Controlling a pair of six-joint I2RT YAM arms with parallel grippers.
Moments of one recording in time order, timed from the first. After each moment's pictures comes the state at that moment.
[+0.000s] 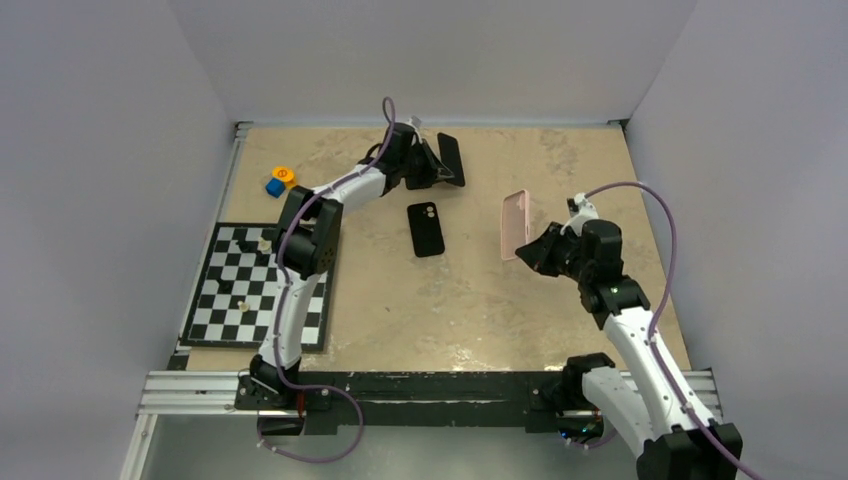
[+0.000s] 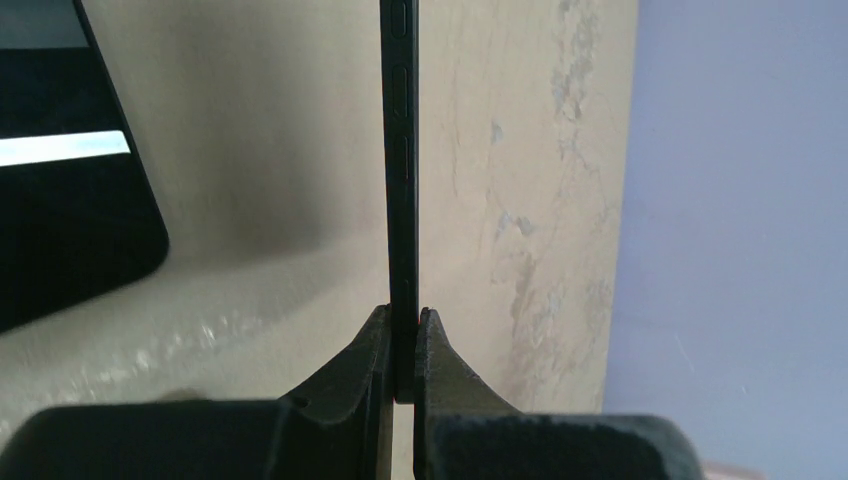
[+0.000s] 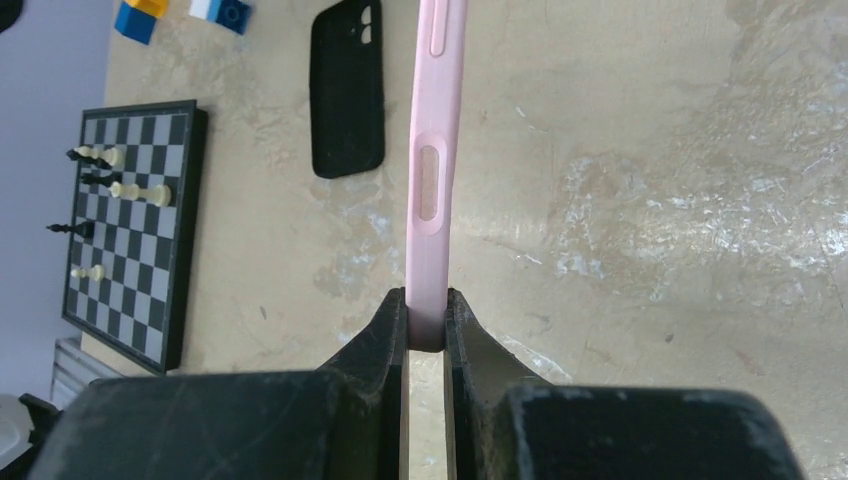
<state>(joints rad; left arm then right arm) -0.46 2.28 1.75 -0.02 0.36 -0.91 0.15 0.84 0.61 -0.31 -0.31 0.49</state>
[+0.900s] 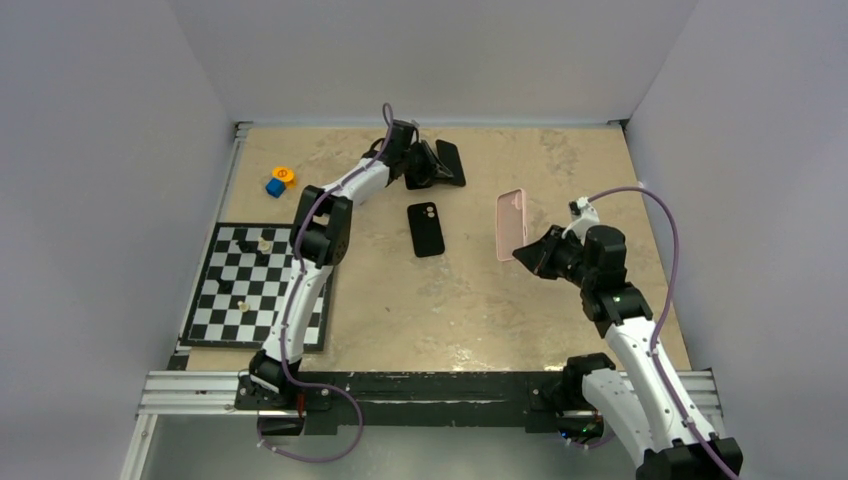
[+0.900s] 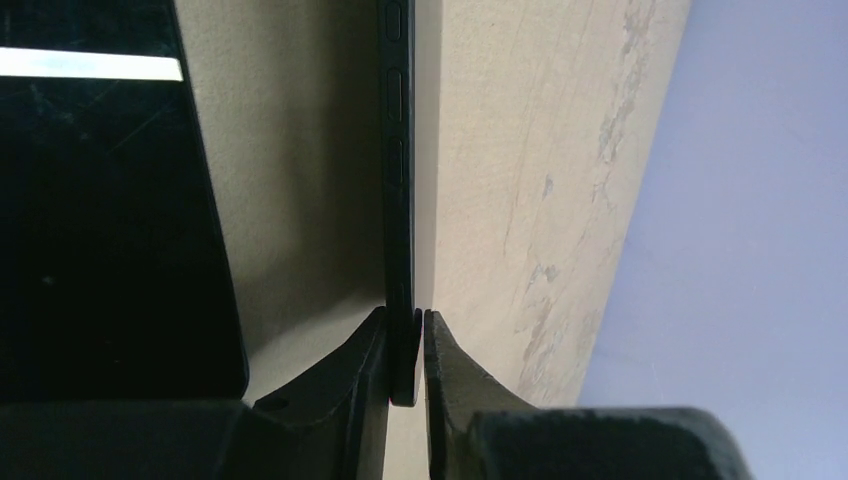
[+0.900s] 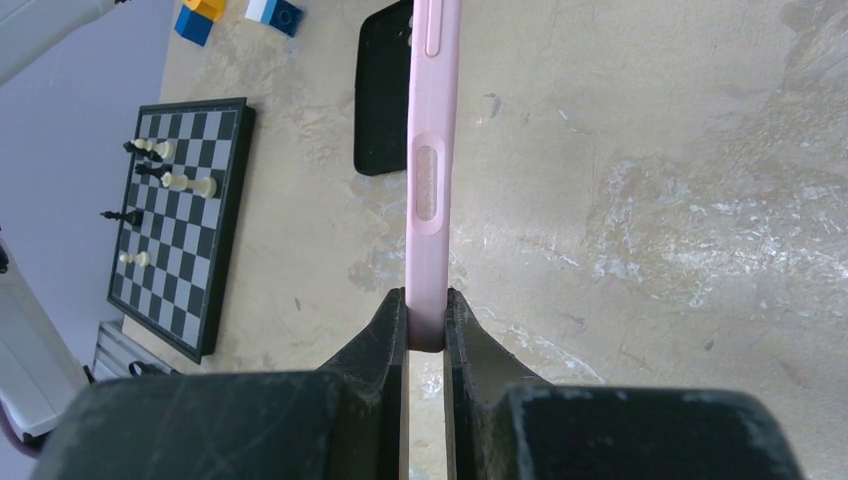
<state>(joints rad) -0.40 2.59 2.16 -0.22 0.45 -0.99 0.15 0.74 0.56 -0.29 -0.37 0.53</state>
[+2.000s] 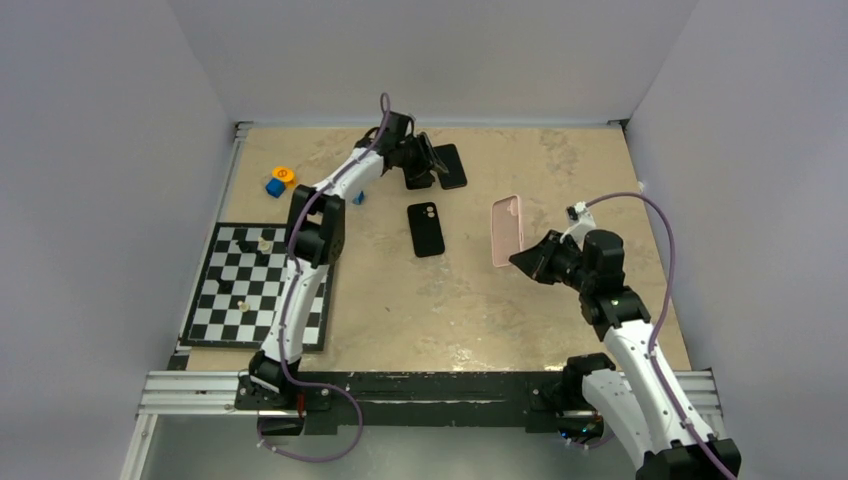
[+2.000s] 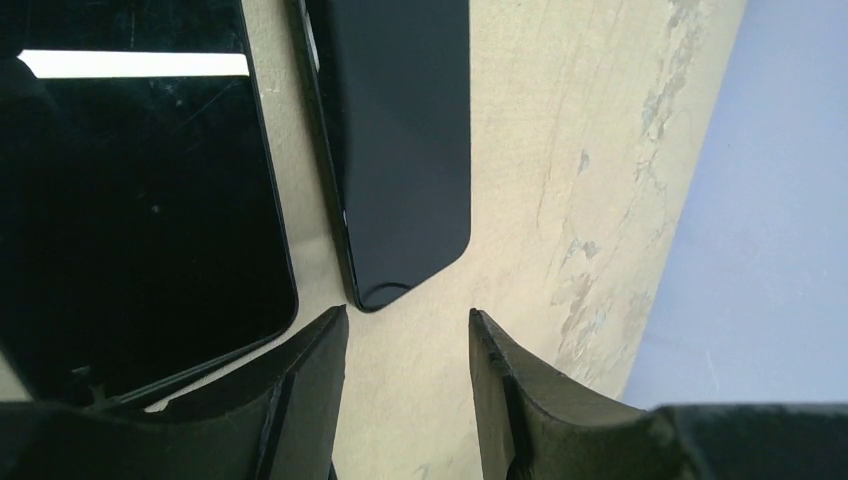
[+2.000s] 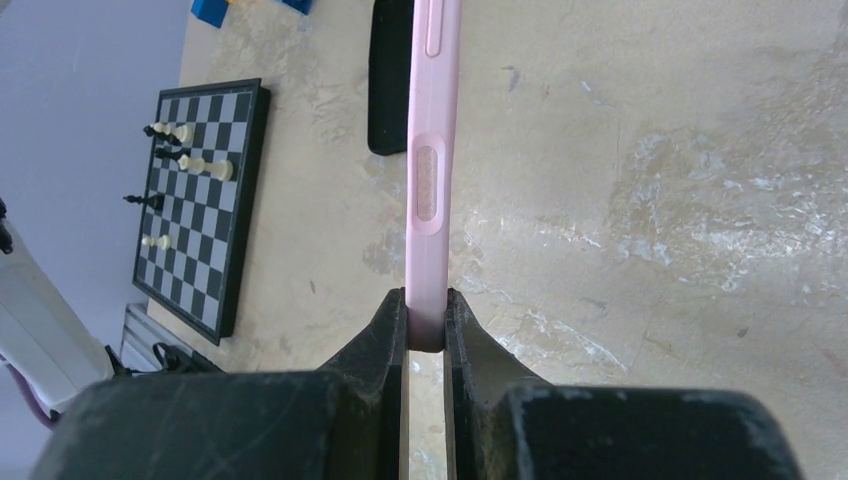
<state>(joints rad) -0.38 2.57 2.23 -0.42 0.42 -0.85 0.15 0.72 0.53 -0.28 -0.40 0.57</state>
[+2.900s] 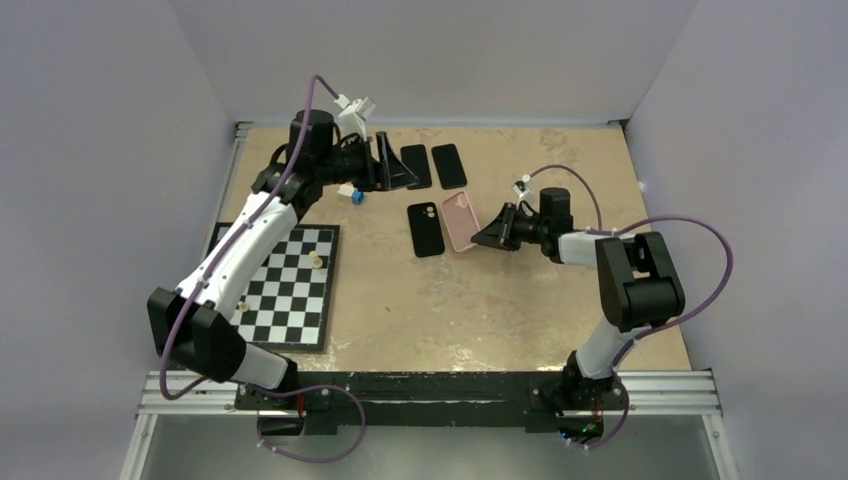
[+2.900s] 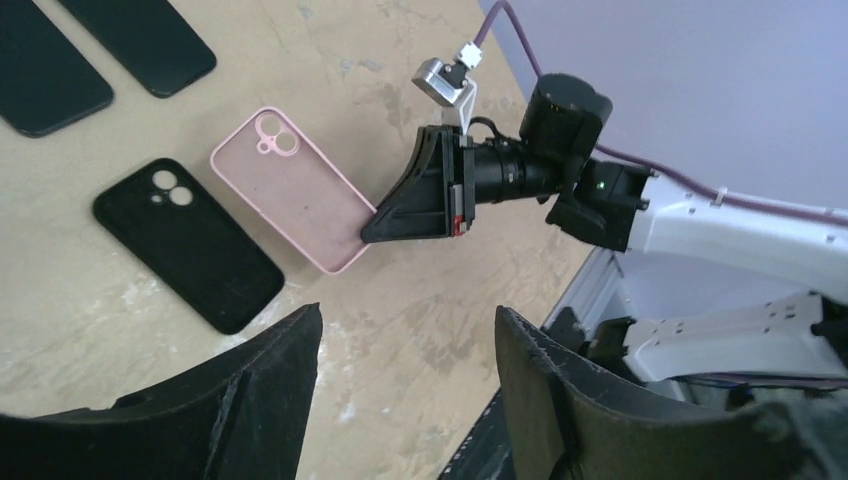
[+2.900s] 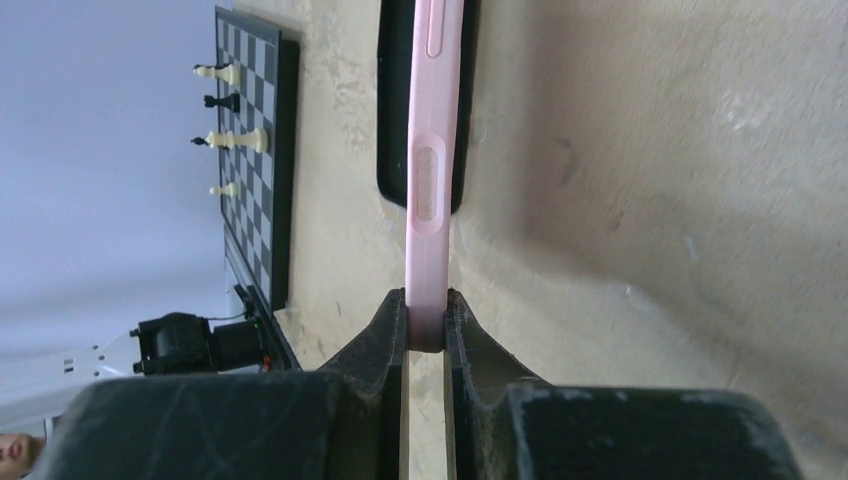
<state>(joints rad) -0.36 1.49 1.43 -0.39 0.61 -0.53 0.15 1.68 0.73 0.29 -0.81 0.63</state>
